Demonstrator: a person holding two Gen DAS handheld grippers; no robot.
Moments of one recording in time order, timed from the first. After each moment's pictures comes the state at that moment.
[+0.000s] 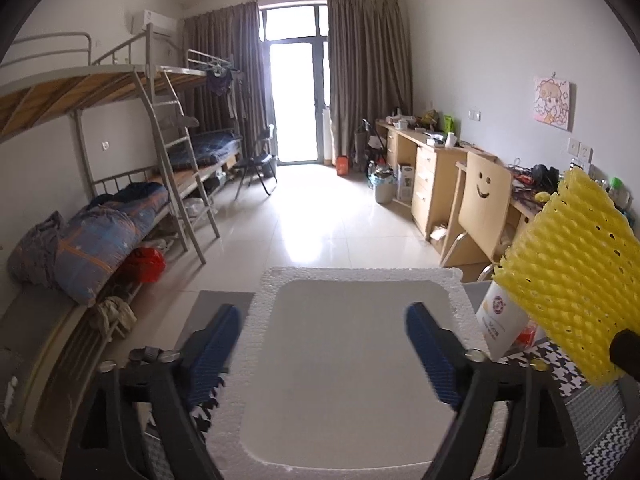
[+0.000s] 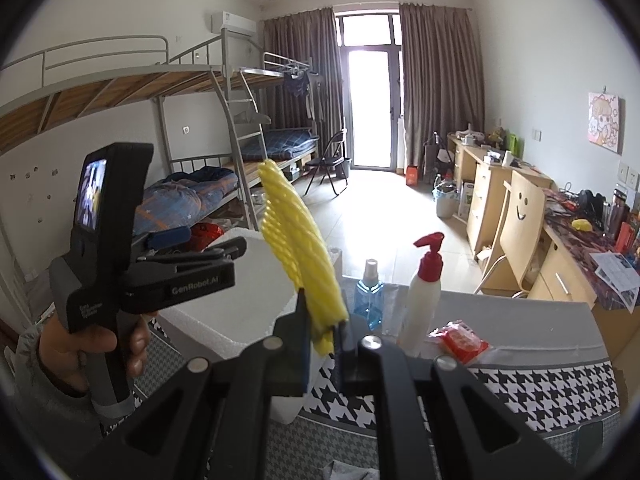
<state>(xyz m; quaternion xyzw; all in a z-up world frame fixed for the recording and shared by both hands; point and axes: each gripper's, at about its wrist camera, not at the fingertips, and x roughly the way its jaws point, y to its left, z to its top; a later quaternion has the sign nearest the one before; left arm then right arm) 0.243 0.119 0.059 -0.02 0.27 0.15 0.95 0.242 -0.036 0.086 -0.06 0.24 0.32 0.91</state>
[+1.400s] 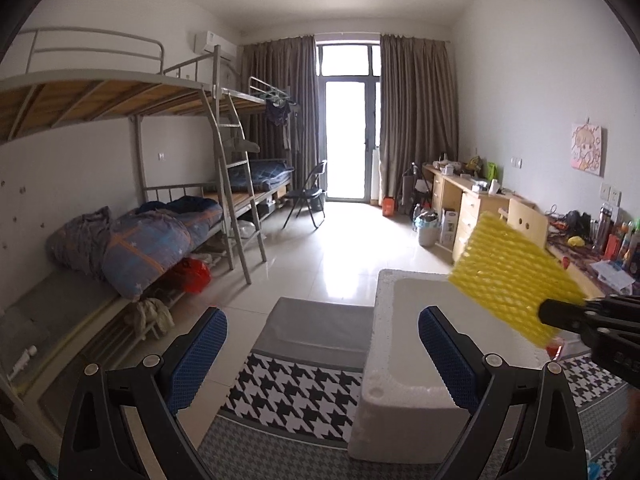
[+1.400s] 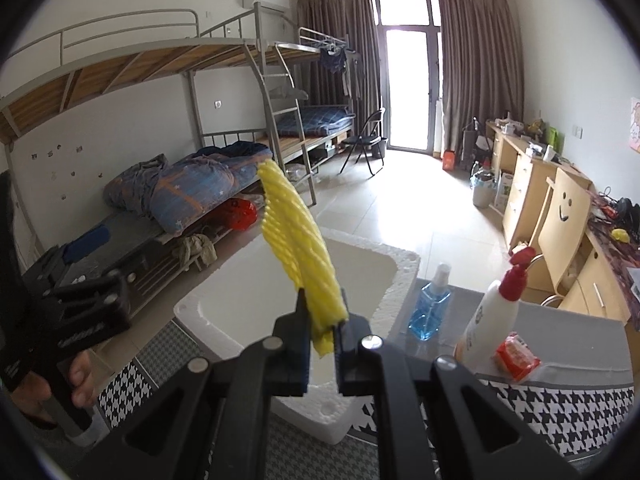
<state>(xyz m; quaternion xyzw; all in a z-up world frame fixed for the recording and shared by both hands) 0.152 0.167 0.066 -0.05 0.19 0.23 0.95 0.268 0.025 0.076 -0.08 0.28 0.38 0.88</state>
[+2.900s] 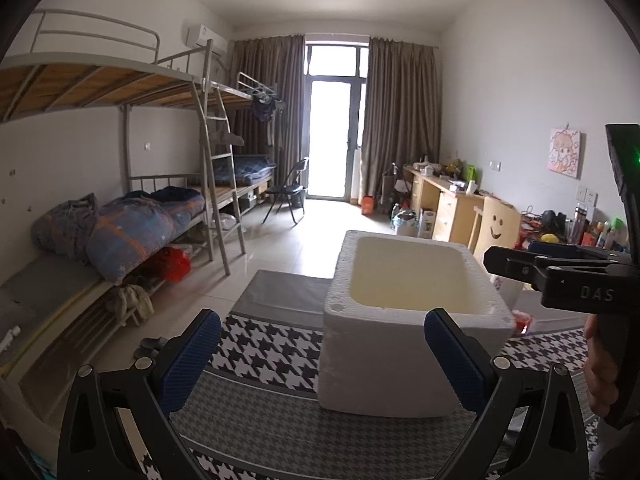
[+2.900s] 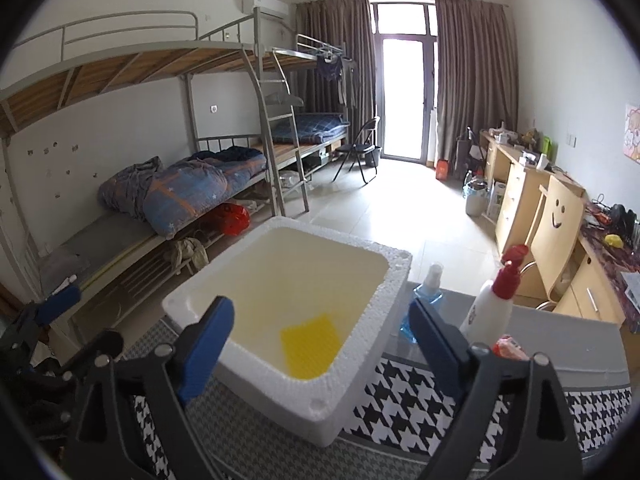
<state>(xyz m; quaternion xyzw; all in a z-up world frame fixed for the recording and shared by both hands) 0.106 0.136 0.044 -0.07 0.18 0.19 0.96 0.259 0.017 0.073 -0.08 0.26 0.37 0.89</state>
